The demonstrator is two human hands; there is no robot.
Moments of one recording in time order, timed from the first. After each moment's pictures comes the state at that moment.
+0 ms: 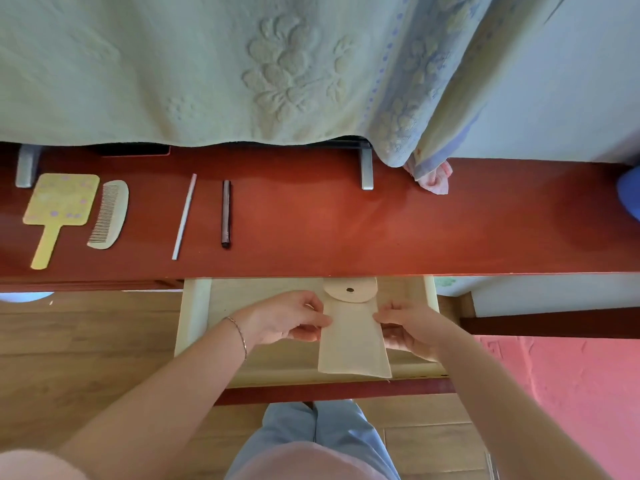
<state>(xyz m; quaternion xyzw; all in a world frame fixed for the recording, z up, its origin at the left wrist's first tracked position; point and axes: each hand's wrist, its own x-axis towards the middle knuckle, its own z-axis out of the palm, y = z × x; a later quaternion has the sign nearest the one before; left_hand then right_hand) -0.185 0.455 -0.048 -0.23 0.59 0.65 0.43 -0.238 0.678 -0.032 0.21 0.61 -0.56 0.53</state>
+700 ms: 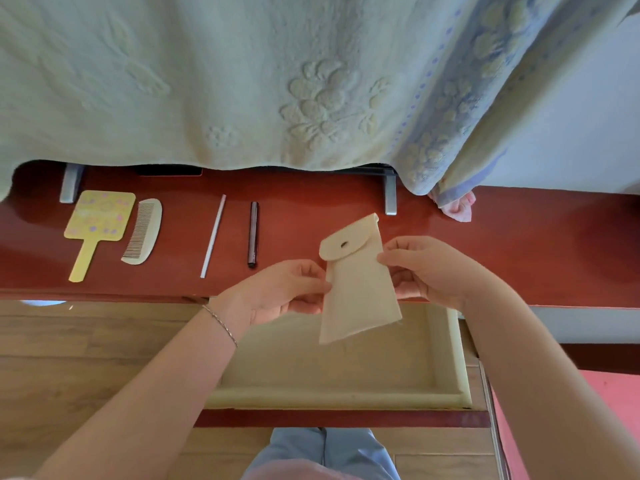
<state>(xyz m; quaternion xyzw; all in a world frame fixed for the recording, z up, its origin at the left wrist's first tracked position) -0.216 0.402 0.018 -0.21 0.56 0.73 0.32 -0.304 0.603 0.072 0.04 0.67 -0.54 0.50</state>
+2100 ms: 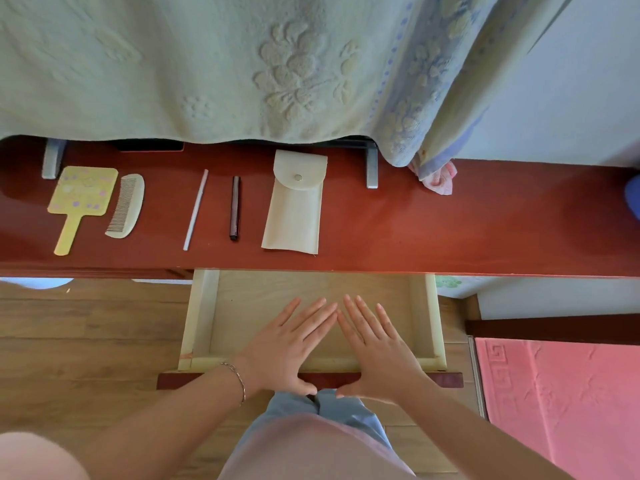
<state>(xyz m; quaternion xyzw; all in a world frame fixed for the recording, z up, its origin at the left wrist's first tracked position) -0.110 0.461 -0.074 0.25 0.96 0.05 0.14 -0.165 0.670 -0.069 -0.42 0.88 0.02 0.20</state>
